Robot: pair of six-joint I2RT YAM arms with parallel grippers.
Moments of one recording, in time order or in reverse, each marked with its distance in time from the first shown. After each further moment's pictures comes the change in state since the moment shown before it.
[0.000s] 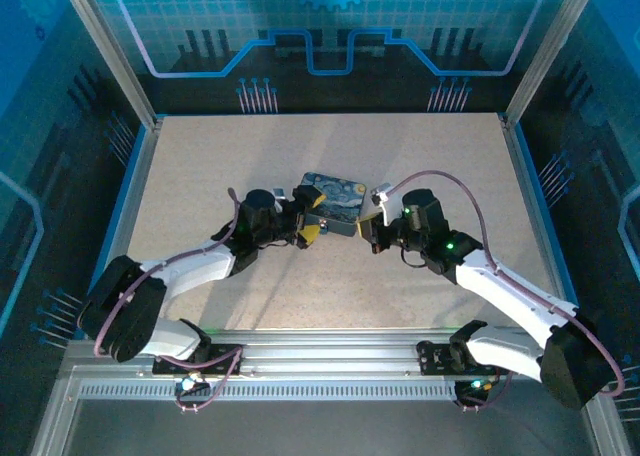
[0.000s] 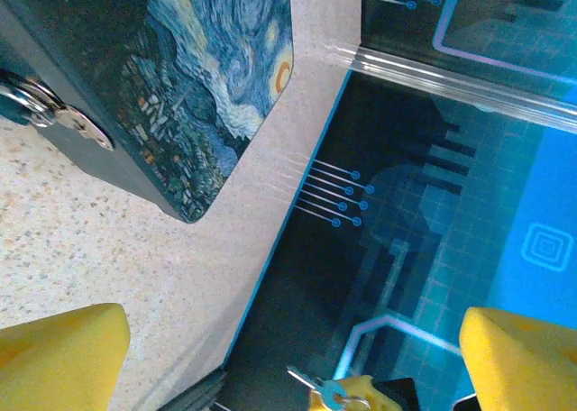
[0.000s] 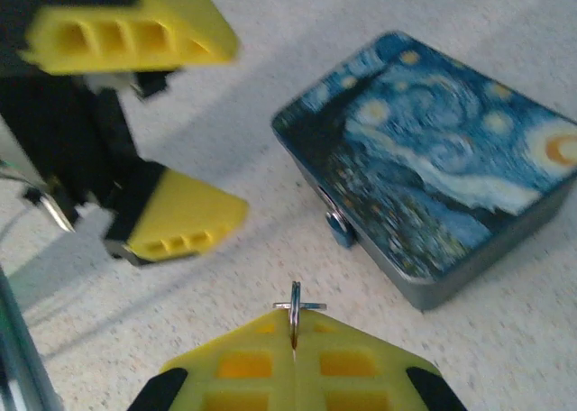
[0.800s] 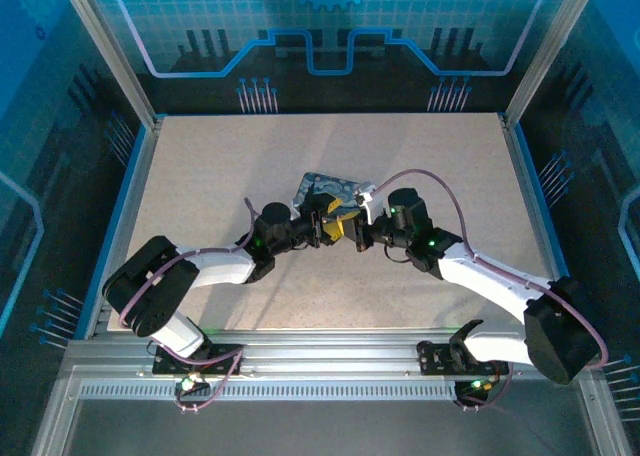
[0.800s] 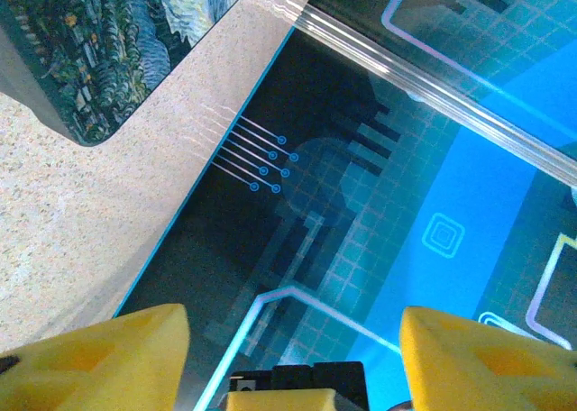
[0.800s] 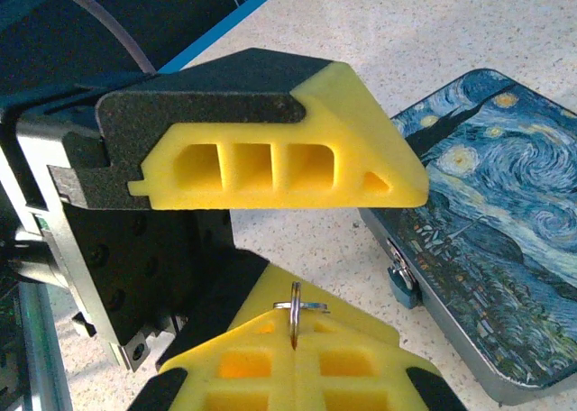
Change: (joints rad) left arm -0.121 0.158 -0.024 0.373 -0.088 -0.315; right arm 0.054 0.140 -0.013 0.223 -0.062 0.000
